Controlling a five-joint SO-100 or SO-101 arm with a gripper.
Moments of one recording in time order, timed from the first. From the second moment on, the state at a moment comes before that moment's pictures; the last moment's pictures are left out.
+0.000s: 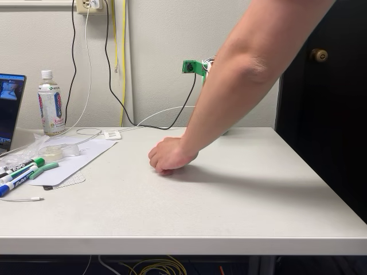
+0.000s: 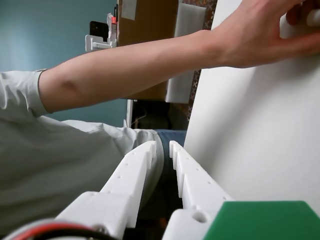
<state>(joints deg) -3.6 171.2 142.7 38.3 -3.1</state>
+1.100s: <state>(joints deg) -3.6 171.7 142.7 40.1 -3.1</state>
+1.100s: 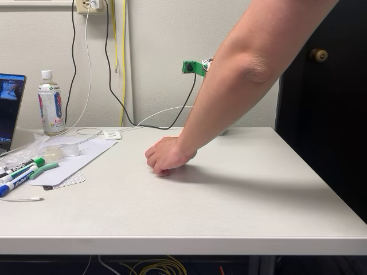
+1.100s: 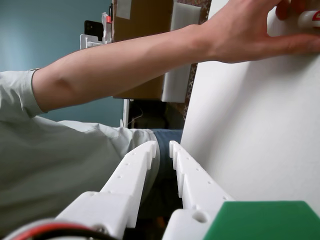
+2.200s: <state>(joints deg) 5.4 150.4 115.9 56.9 -18.5</state>
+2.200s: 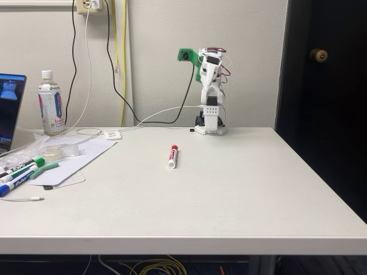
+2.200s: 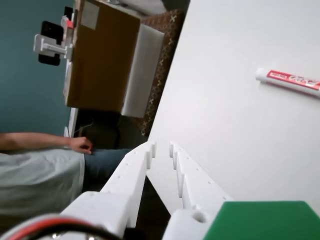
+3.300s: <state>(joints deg) 18.0 128.8 103.0 62.7 -78.6</state>
